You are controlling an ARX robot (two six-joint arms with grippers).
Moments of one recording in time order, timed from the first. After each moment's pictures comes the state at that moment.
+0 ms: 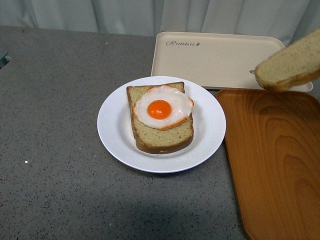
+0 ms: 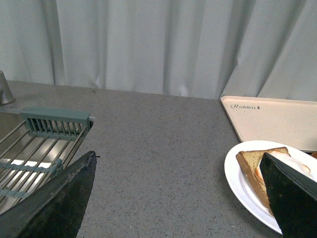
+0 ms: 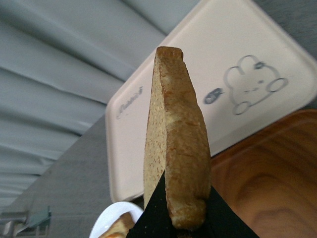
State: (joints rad) left arm 0.00 0.00 0.02 0.00 0.00 -0.01; right arm -0.04 1.70 0.68 0.63 -0.27 0.81
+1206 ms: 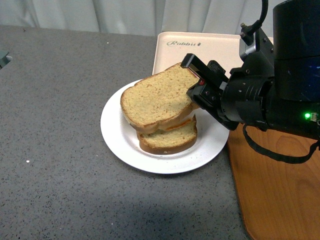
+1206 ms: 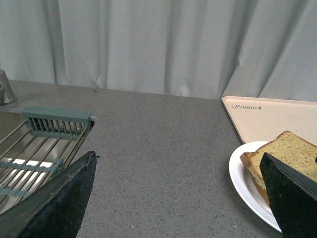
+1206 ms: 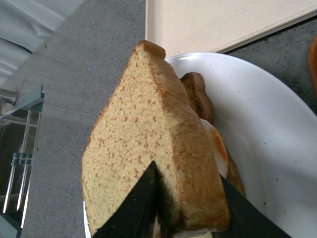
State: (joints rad) left arm 0.00 0.00 0.02 0.00 0.00 -0.01; right arm 0.41 1.98 0.74 0.70 -0.16 0.79
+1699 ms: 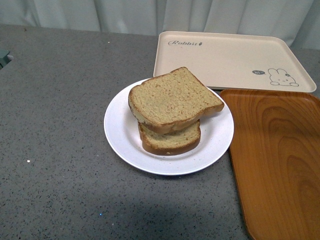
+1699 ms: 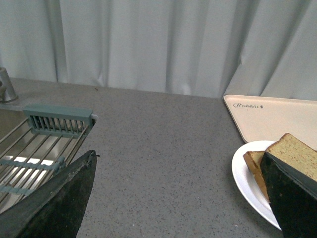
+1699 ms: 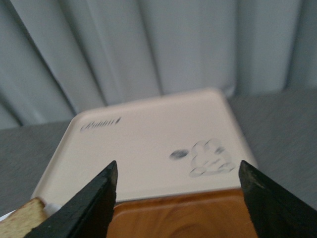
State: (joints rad) left arm 0.00 0.00 0.02 0.00 0.00 -0.01; right arm 0.07 1.58 0.40 1.09 0.03 0.22
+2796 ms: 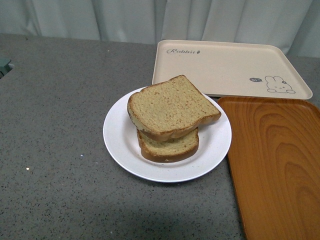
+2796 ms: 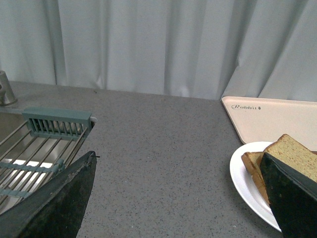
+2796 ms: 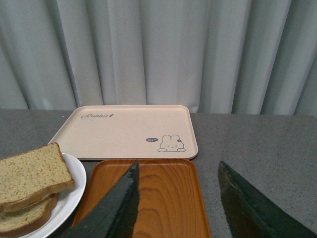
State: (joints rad) left arm 0.00 0.00 0.02 0.00 0.00 -0.01; right arm 0.00 0.01 0.01 0.00 0.00 0.00
